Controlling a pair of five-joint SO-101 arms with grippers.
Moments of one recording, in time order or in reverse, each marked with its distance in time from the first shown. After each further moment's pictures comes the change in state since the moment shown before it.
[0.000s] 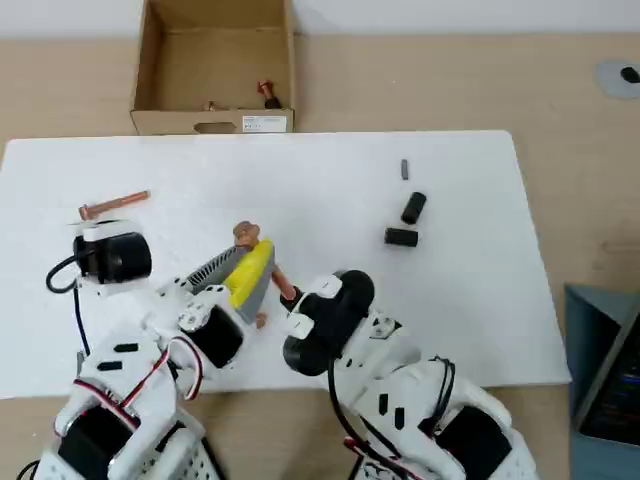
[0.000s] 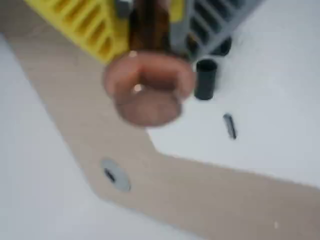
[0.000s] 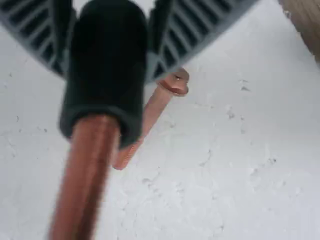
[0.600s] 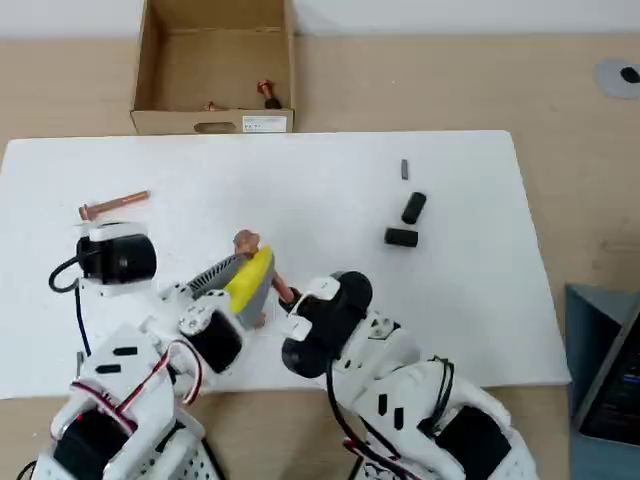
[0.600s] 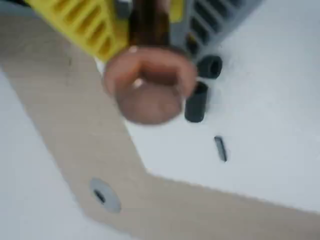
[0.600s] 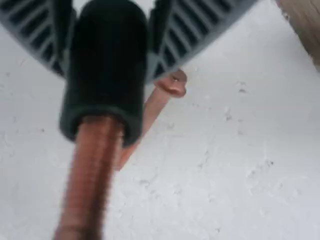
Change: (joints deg) left arm 0.3 -0.2 -2.1 5.9 0.0; right arm -0.3 0.0 0.0 0.0 0.3
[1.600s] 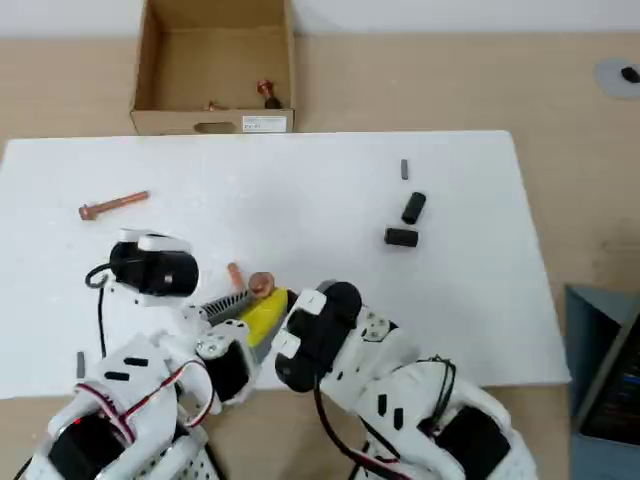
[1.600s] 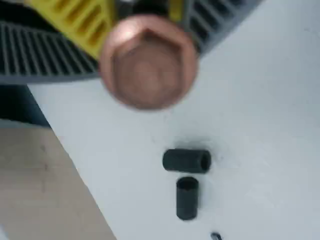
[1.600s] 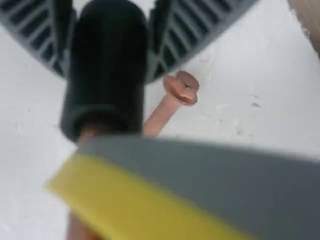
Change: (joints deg) left arm 6.9 0.1 -1.7 10.4 -4.7; right arm 0.0 0.1 0.0 0.1 6.6
